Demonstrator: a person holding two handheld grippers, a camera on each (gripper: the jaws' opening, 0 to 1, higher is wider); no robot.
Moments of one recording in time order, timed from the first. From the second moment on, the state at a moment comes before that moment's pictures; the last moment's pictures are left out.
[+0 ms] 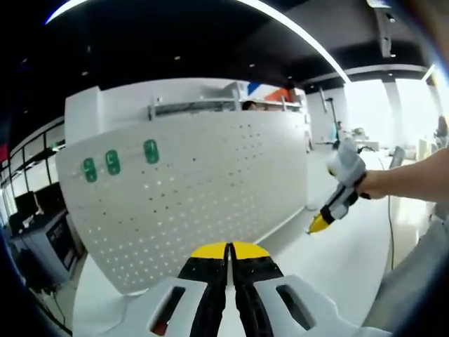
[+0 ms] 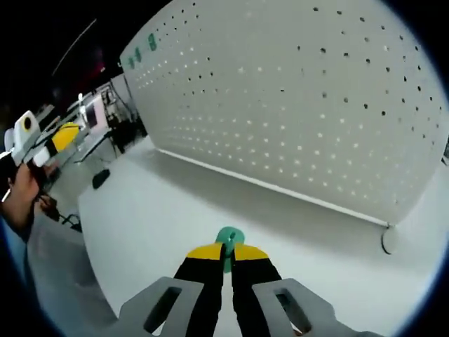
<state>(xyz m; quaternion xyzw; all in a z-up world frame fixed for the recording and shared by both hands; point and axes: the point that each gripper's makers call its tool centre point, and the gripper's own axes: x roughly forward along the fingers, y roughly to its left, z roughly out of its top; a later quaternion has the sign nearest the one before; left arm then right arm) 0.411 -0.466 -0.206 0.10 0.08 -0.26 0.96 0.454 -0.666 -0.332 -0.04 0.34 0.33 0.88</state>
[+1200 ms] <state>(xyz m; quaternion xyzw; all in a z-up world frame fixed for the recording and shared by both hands) 0.405 -0.528 -0.184 0.10 0.05 -0.33 0.94 0.432 -0.600 -0.170 -0.06 0.10 0.36 0.93</state>
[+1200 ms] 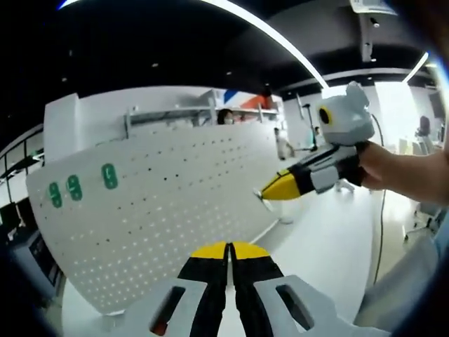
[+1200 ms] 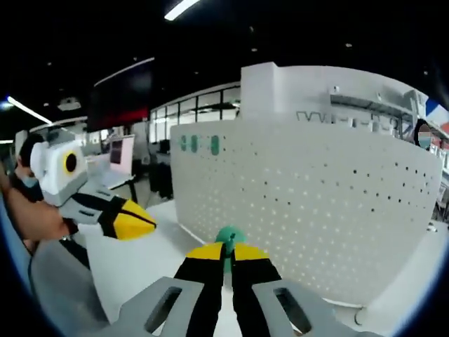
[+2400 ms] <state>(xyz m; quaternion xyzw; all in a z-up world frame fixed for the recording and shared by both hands) 0.401 -0.568 -0.158 -0.07 0.08 -0.41 0.91 0.410 -0.570 -0.140 -0.07 0.04 0.39 0.92</state>
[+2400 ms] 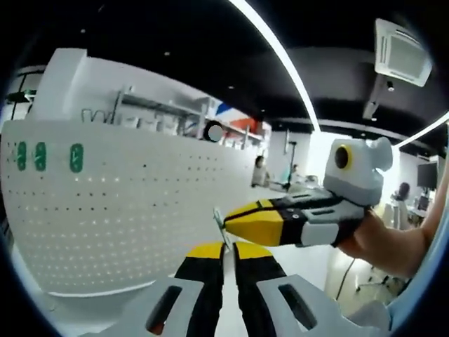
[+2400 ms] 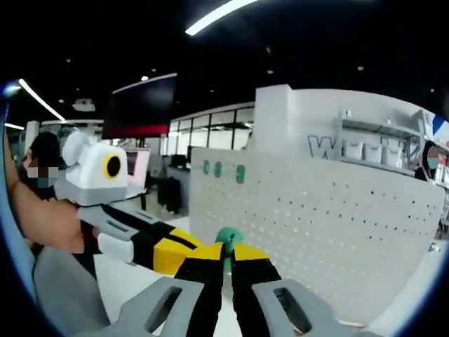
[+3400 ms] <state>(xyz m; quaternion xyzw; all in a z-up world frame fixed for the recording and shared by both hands) 0.404 -0.563 -0.150 -0.10 0.05 -0.41 0.91 0.405 -0.567 -0.132 -0.08 0.02 0.38 0.92</state>
